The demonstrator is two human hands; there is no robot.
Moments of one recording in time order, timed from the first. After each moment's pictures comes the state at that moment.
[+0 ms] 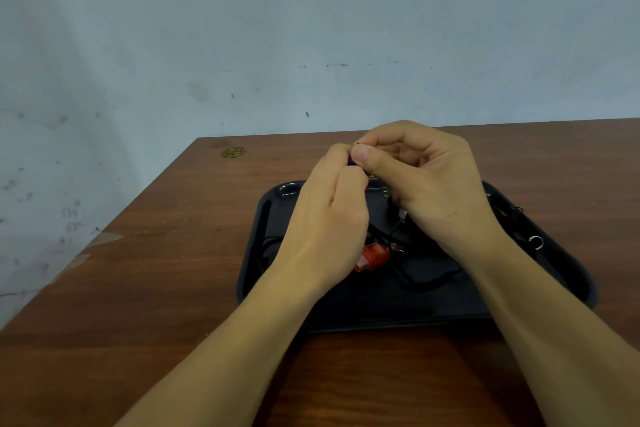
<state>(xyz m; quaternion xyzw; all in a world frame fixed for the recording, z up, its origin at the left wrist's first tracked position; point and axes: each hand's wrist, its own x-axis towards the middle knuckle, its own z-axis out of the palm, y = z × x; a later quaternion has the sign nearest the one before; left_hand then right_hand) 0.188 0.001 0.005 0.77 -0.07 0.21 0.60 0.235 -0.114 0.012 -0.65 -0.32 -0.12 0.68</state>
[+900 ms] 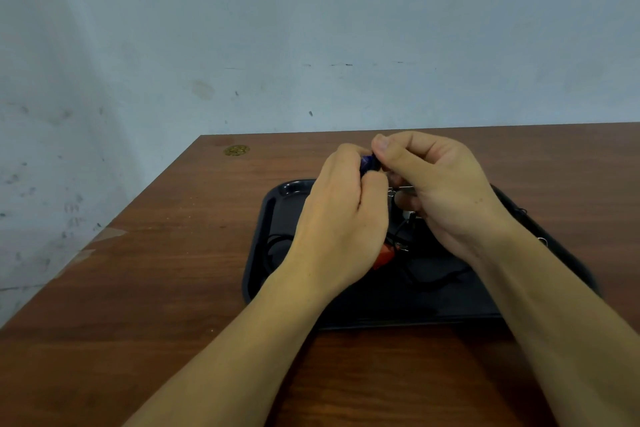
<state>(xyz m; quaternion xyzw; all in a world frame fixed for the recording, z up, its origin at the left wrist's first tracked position) 0.194 0.004 -0.007 0.81 -0.11 0.23 0.53 0.239 -0.119 0.014 -0.68 -0.22 -0.01 0.70</state>
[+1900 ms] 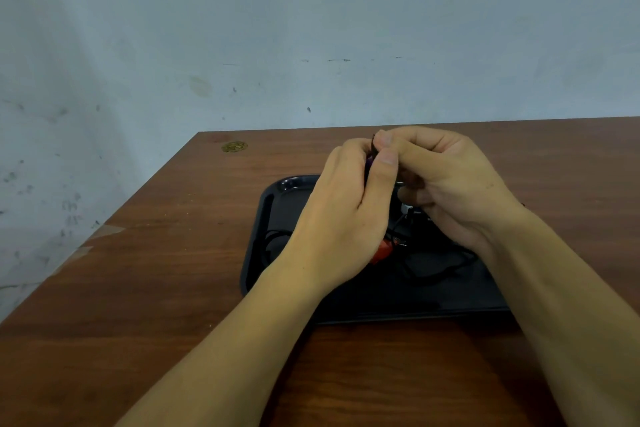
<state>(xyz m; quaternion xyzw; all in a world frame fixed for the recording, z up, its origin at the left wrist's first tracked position) 0.195 0.005 -0.007 0.82 -0.15 0.23 0.49 0.237 -0.125 0.019 -0.65 -0.22 0.04 0.73</state>
